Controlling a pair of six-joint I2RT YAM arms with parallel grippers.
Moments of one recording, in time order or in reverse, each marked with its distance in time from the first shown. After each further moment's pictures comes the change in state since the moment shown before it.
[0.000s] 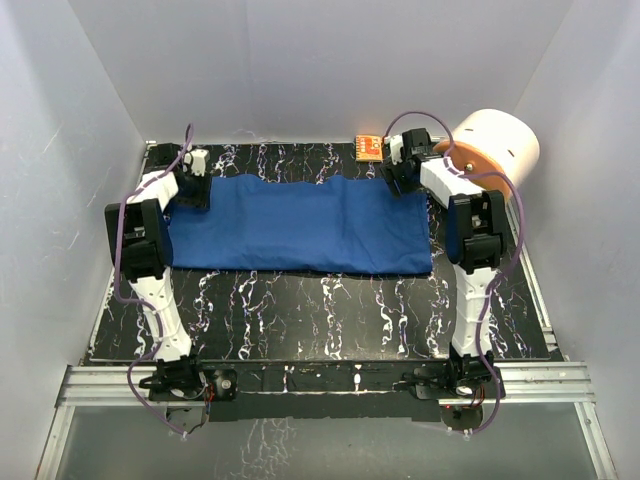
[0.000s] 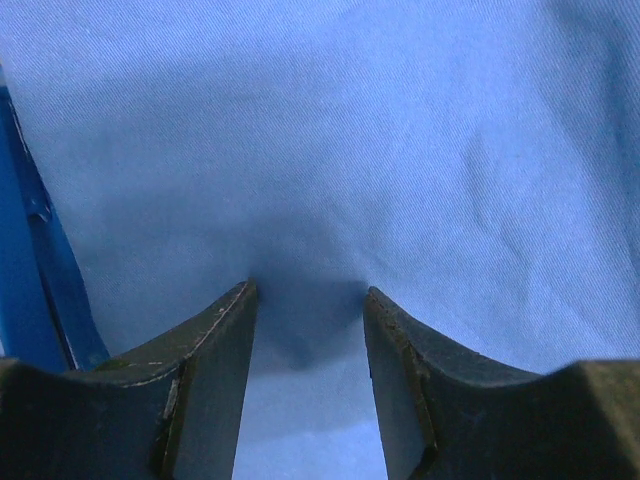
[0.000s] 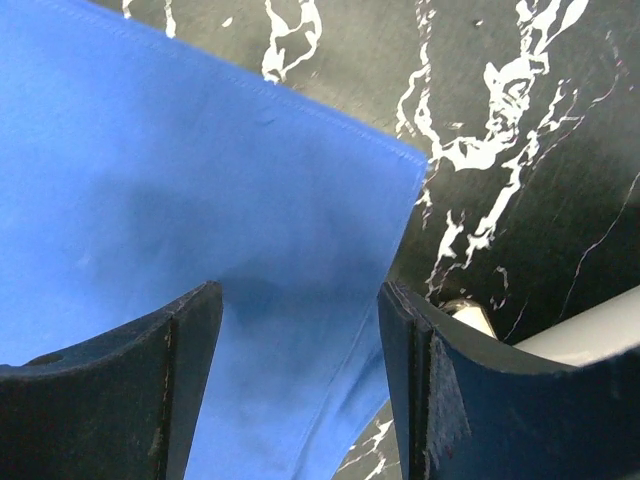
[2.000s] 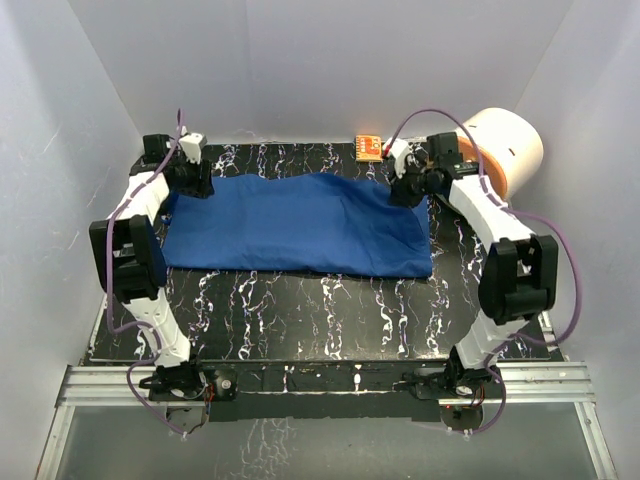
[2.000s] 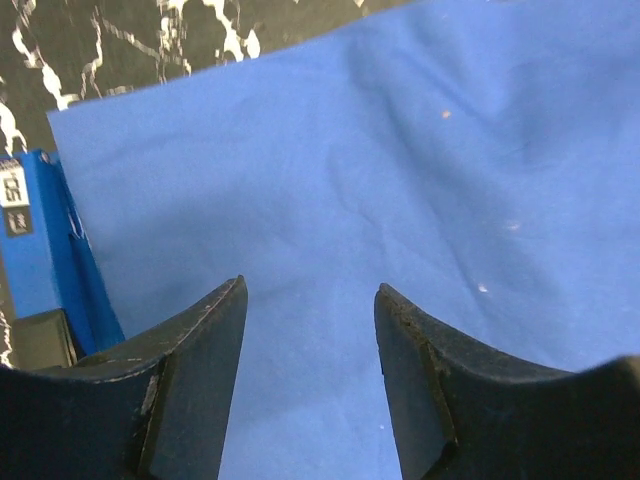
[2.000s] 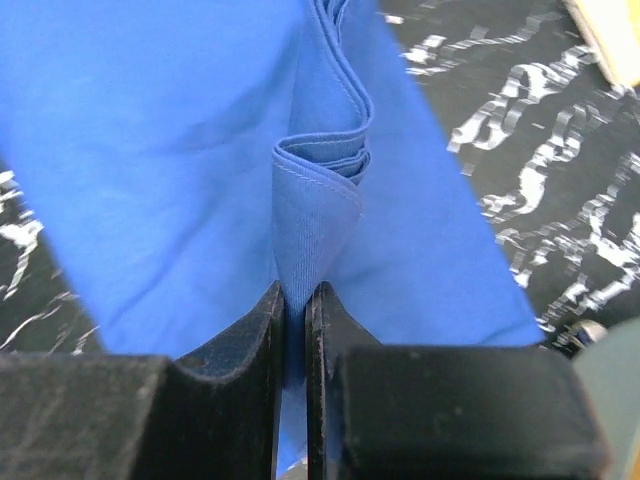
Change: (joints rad) left arm 0.002 -0.215 -0.110 0.043 0.171 0.023; right arm -0.035 -0.450 -0.291 -0.084 -0.574 -0.307
